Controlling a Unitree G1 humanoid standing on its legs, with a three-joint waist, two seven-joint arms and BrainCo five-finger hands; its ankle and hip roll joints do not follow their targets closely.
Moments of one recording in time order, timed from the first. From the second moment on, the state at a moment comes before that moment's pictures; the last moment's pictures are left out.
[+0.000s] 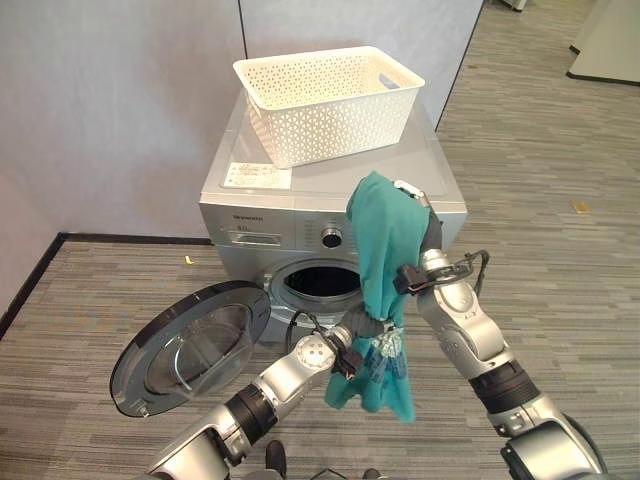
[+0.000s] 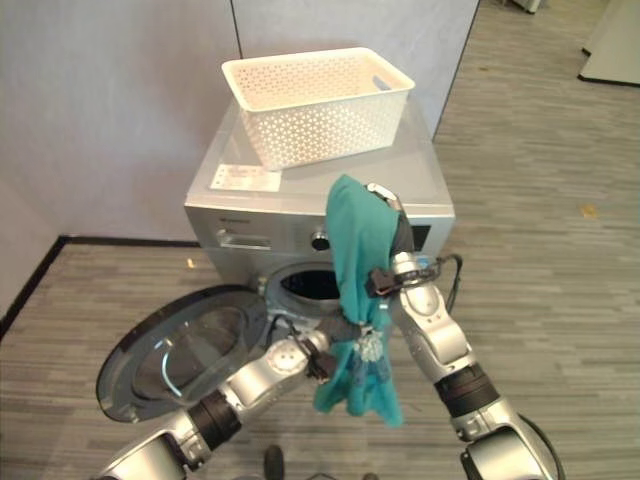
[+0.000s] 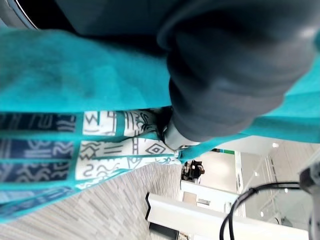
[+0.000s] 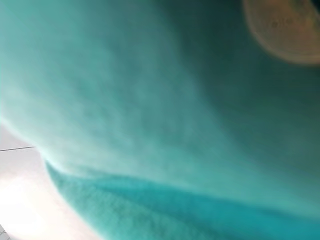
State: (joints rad) left arm -0.44 0.15 -0.79 0.34 -0.46 0.05 0.04; right arm -0.44 -0.37 0.34 0.04 0.59 -0.11 -0.20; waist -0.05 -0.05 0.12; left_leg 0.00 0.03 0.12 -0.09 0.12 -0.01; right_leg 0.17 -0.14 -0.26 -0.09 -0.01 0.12
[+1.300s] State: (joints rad) left arm -0.33 0.18 -0.59 0.45 -0.43 -0.06 0.12; right arm -0.17 -0.26 0.22 1.02 0.17 -0.01 -0.29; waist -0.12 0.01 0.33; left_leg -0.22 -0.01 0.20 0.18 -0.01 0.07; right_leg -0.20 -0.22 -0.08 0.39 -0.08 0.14
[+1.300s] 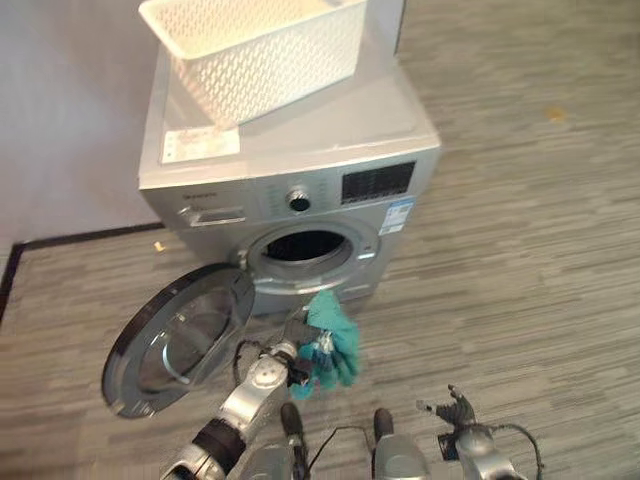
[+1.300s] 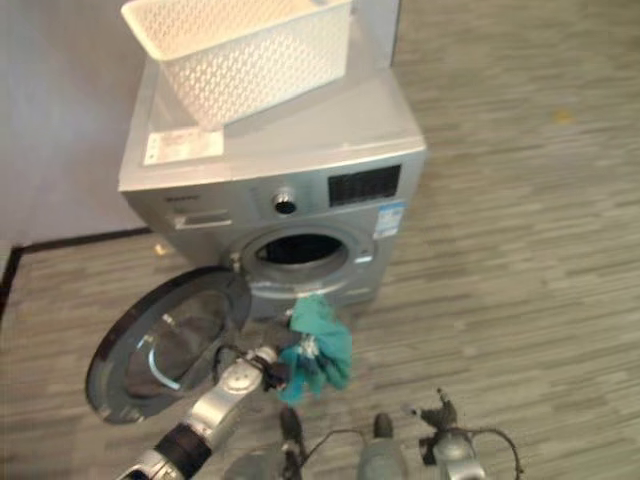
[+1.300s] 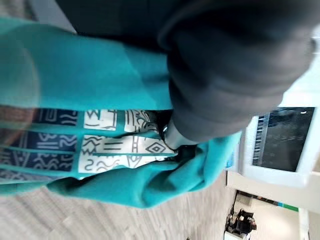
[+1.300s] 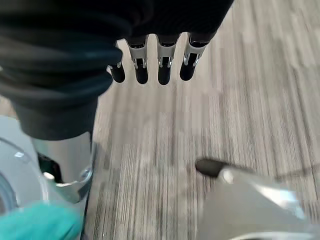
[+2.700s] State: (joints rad) left arm -1.27 0.25 -0.33 0.80 -0.55 -0.21 0.47; right arm -0.32 -0.28 0.22 0.50 0.30 -0.22 -0.44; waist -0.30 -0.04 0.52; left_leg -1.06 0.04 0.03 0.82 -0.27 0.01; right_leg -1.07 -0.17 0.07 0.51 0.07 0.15
